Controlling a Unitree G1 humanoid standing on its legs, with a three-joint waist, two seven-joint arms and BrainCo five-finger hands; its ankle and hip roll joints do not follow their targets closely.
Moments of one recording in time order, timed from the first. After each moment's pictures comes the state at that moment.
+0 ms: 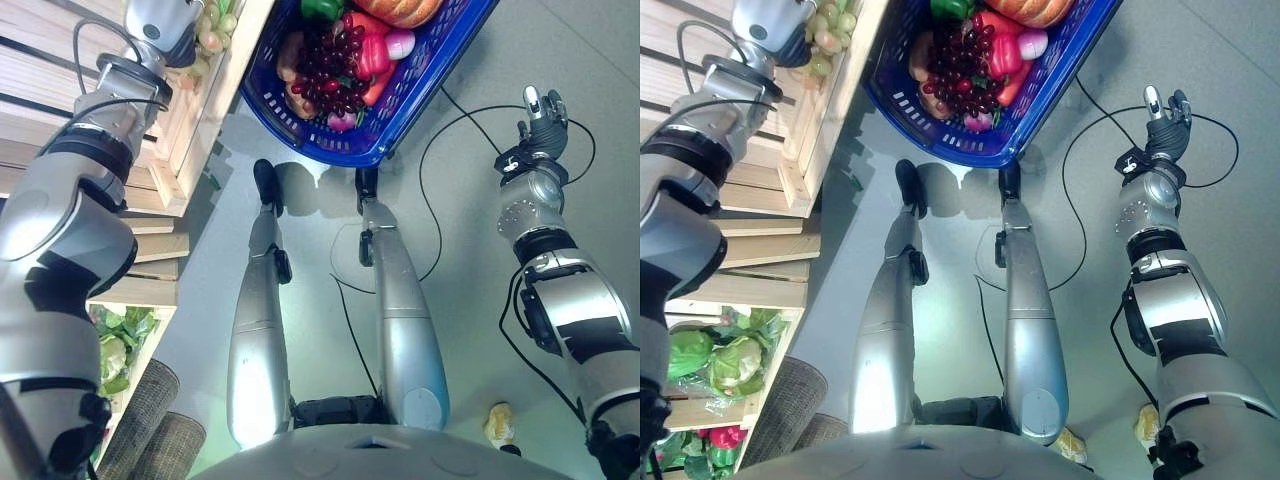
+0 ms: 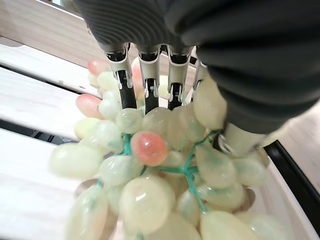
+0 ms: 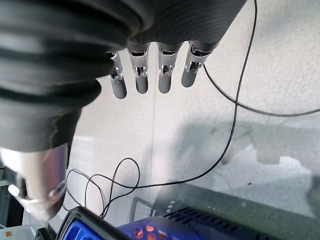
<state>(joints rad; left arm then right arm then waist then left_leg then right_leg) -1.42 0.72 -1.03 1.23 0.79 -0.06 0.61 -0.93 -0.55 0.25 1.15 1.05 -0.40 -0.17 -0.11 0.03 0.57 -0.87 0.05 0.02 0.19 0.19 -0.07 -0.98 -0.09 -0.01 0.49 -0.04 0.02</state>
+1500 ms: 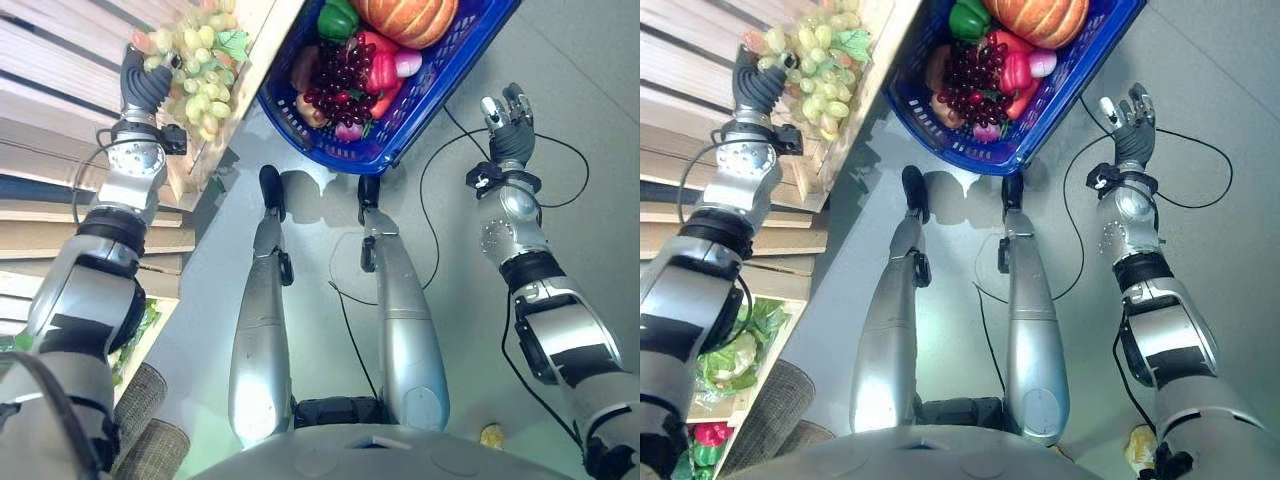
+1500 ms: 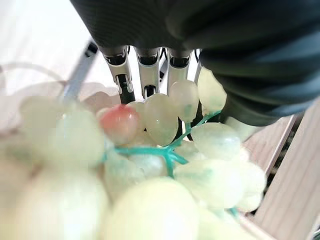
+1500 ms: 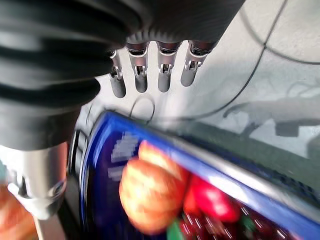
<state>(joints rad) -0.92 0.68 -0.41 0.86 -0.51 -0.40 0.27 -0.72 -0.52 0.30 0.73 0.74 -0.40 -0.20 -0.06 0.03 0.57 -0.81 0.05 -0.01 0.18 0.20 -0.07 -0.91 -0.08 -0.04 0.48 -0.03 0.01</state>
